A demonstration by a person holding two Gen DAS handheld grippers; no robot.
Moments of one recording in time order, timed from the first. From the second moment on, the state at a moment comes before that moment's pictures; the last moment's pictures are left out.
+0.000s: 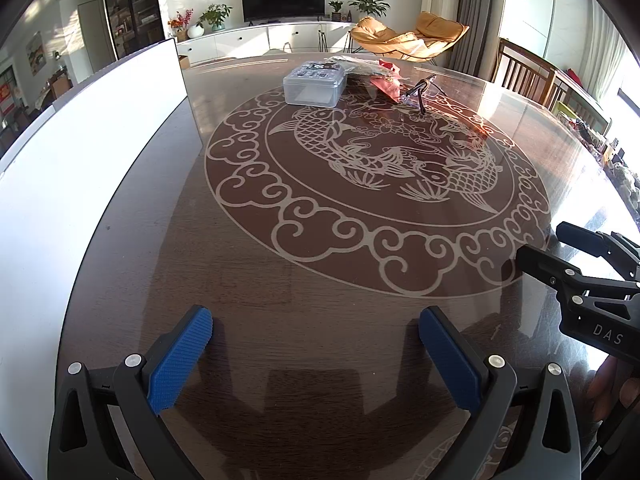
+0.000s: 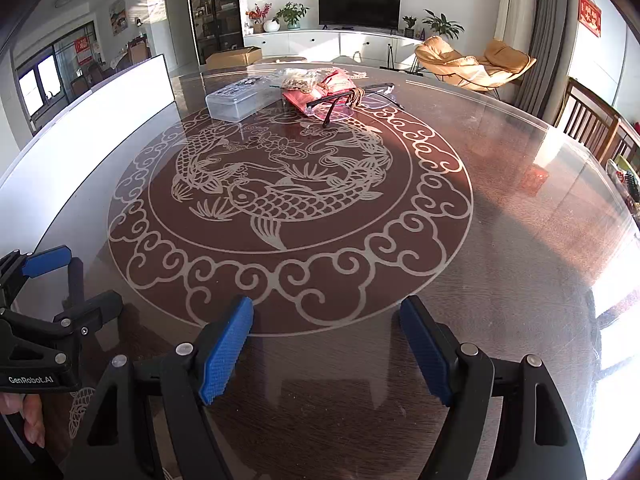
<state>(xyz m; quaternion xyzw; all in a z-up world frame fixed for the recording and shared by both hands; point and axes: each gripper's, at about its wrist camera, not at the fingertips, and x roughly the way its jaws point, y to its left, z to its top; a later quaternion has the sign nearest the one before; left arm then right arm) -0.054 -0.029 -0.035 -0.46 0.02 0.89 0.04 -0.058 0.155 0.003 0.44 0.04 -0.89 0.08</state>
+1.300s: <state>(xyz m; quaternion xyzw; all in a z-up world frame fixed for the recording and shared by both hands) -0.057 -0.029 -0.034 -0.48 0.02 0.88 0.04 -0.058 0.155 0.003 0.44 0.04 -0.89 0.08</state>
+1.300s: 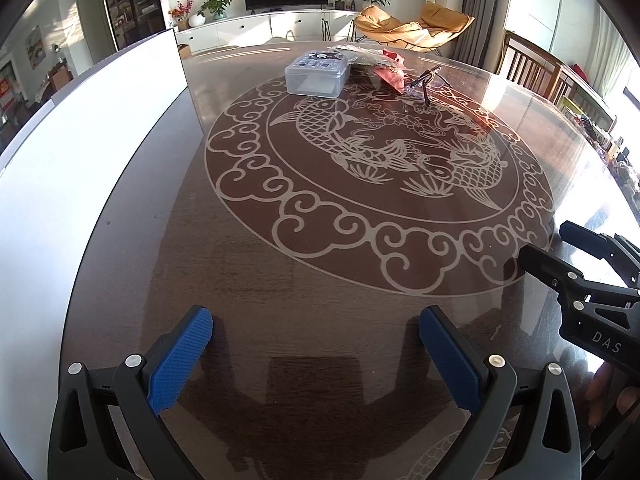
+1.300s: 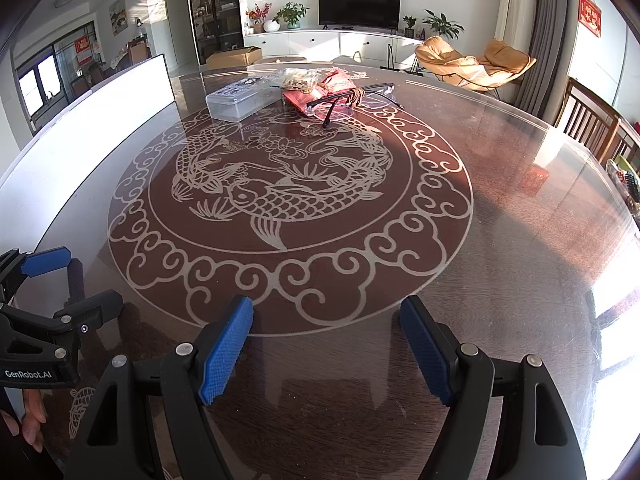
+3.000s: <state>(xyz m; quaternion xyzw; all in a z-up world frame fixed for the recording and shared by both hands) -0.061 -0.043 -0.032 -0.51 0.04 0.86 0.07 -0.088 0.165 0.008 0.45 -0.01 -0.89 0.09</state>
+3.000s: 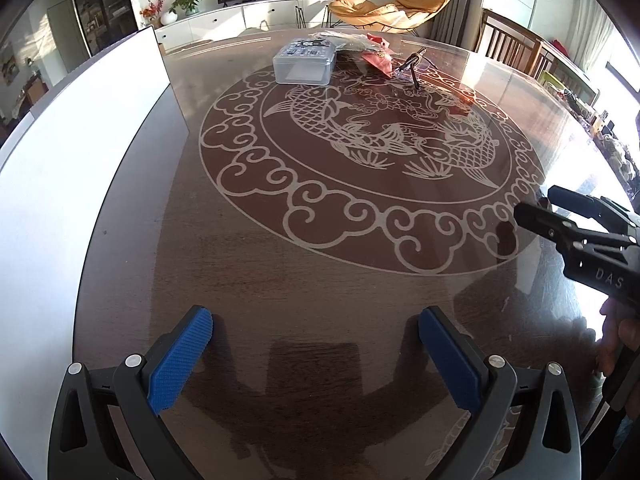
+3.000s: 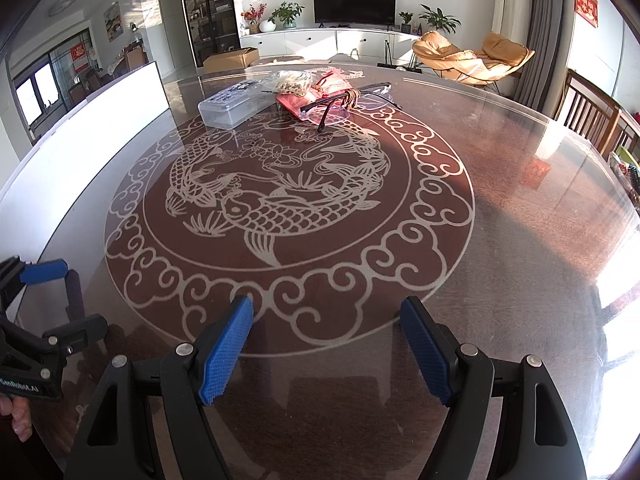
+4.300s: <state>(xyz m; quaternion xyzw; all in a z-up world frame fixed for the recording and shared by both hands) -0.207 -0.028 -0.035 -0.47 0.08 0.87 0.15 -0.074 0.227 0.008 0.45 -0.06 -0.88 0.14</state>
